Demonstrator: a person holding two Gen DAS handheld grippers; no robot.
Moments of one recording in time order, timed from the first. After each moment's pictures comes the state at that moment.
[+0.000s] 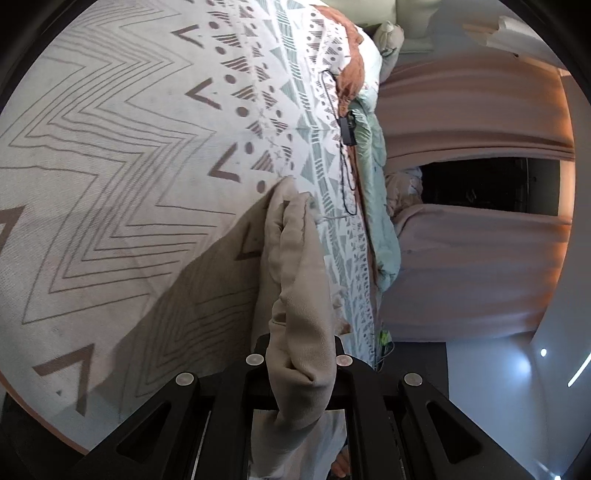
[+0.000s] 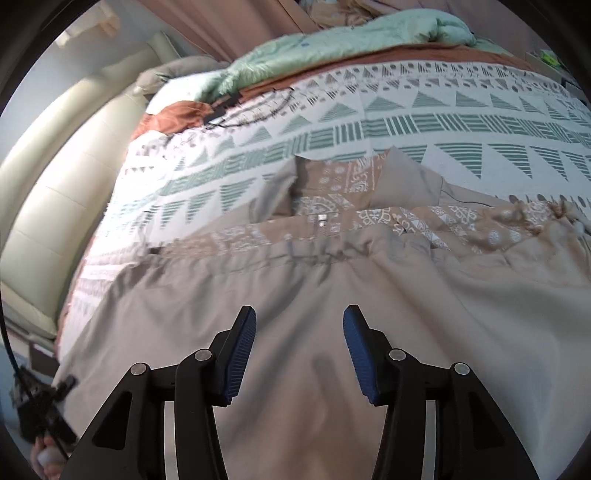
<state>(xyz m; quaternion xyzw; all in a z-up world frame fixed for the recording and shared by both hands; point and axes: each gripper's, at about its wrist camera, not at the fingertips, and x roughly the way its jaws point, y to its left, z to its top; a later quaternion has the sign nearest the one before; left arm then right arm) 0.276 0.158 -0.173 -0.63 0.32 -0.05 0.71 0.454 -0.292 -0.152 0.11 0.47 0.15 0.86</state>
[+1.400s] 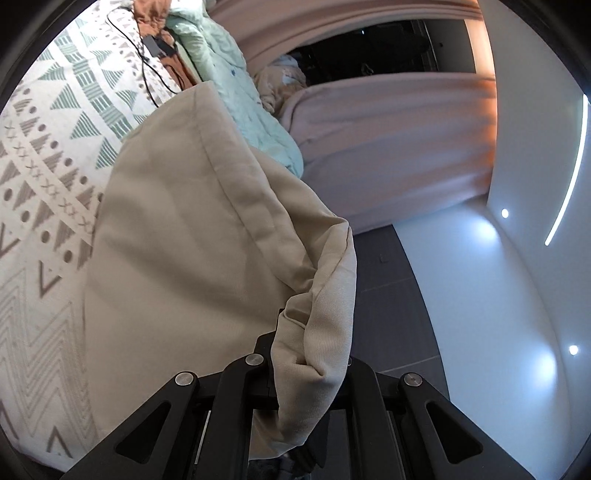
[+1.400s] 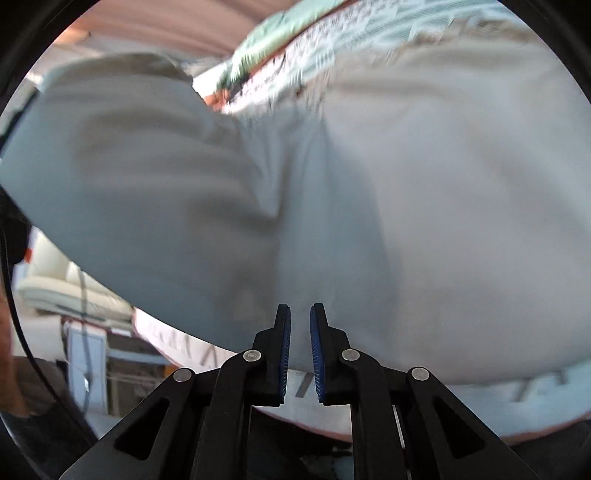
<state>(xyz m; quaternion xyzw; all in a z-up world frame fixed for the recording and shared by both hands) 0.360 -0.079 -0.002 -0.50 0.34 -0.29 0.74 0.281 -0.355 -0.190 0.27 0.50 0.22 0.79</state>
